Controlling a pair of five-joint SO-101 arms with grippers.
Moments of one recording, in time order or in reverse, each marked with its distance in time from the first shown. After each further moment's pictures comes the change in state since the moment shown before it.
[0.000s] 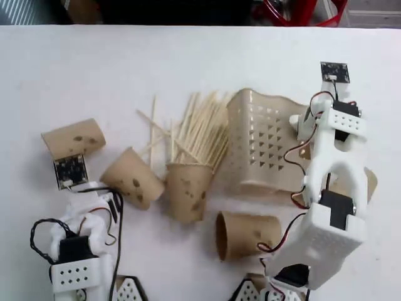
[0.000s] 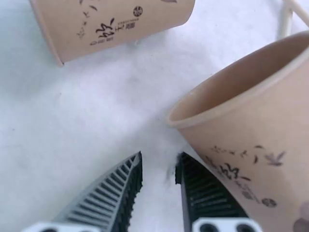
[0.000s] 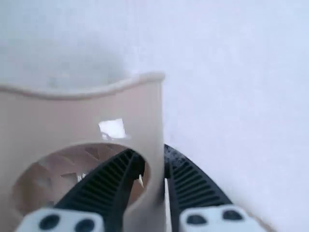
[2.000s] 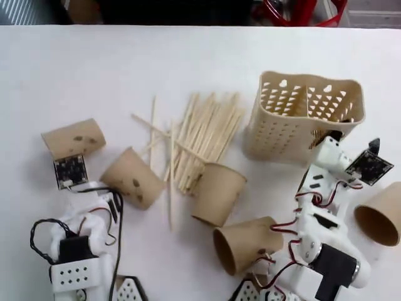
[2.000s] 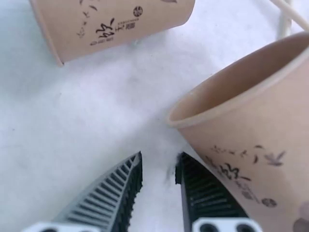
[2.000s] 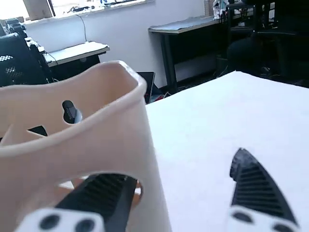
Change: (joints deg) left arm 0.0 0.0 0.0 0.0 0.0; right arm 7.7 -28.3 73.7 -112.1 -24.5
